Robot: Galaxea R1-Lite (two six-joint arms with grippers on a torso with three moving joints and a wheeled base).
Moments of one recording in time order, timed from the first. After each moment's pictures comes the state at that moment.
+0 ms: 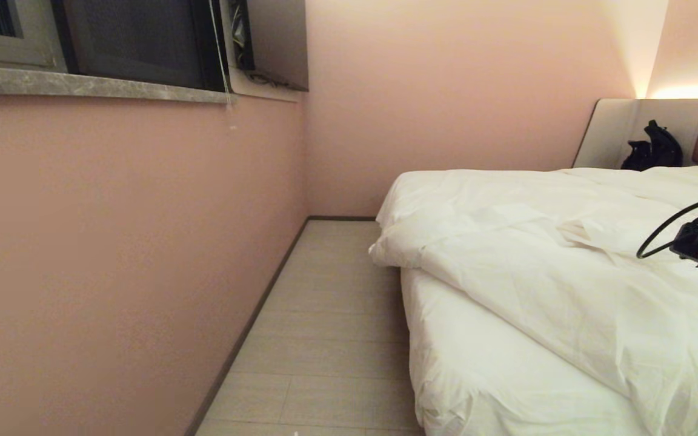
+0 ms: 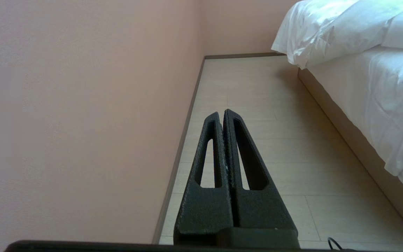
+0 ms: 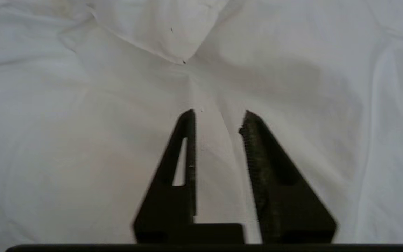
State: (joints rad) left arm 0.01 0.00 0.00 0.00 -0.04 0.06; right arm -0.42 1.92 -1.33 0.05 -0.17 0.32
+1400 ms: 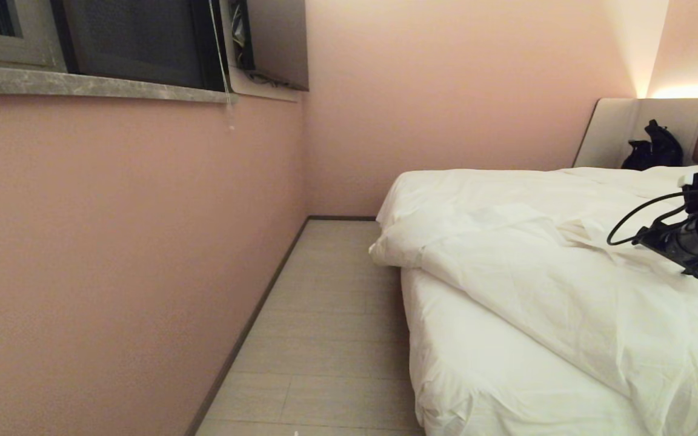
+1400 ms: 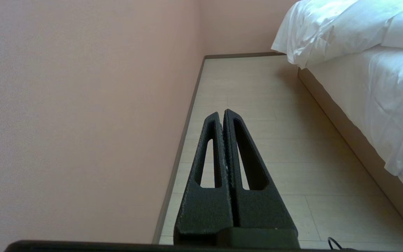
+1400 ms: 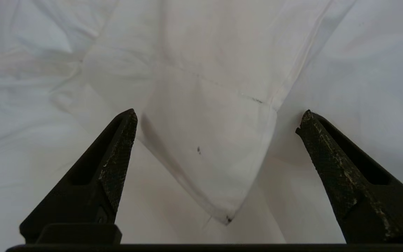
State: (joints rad) left arm 0.01 0.00 0.00 0.00 -0.04 0.06; right arm -0.43 2.26 -1.77 0.19 -0.16 0.45
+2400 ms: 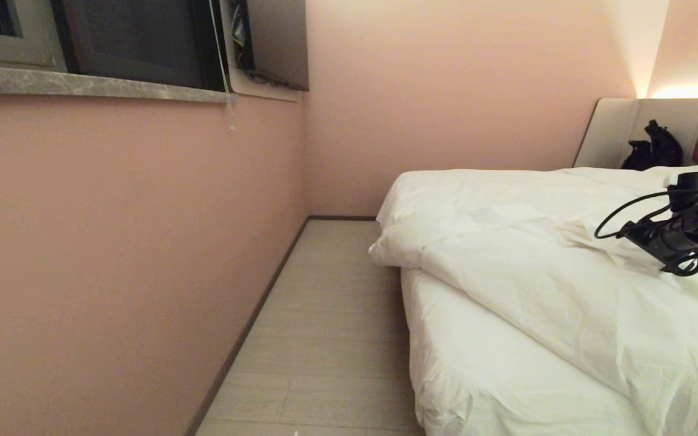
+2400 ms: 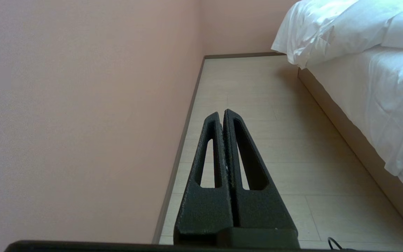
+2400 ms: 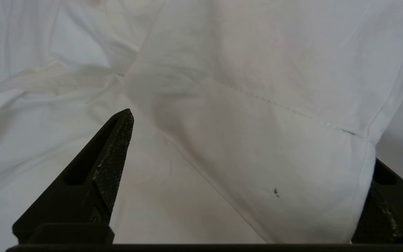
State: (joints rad) left arm 0.01 0.00 0.00 0.00 -0.04 0.06; right arm -0.41 2.36 -1.93 0.23 -0.09 0.56
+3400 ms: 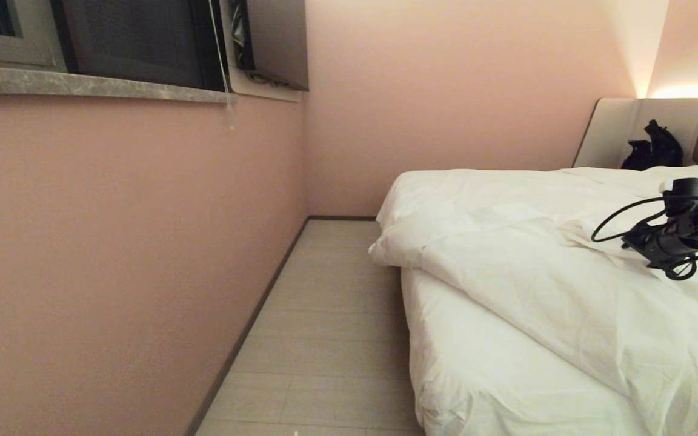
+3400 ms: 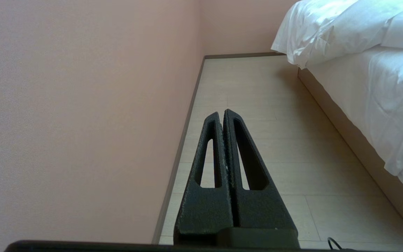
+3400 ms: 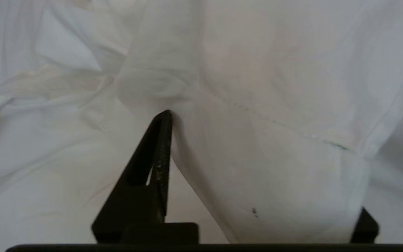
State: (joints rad) left arm 0.01 0.00 0.00 0.00 -0.04 0.06; right arm -0.41 2.39 -1.93 0.21 -0.09 0.59
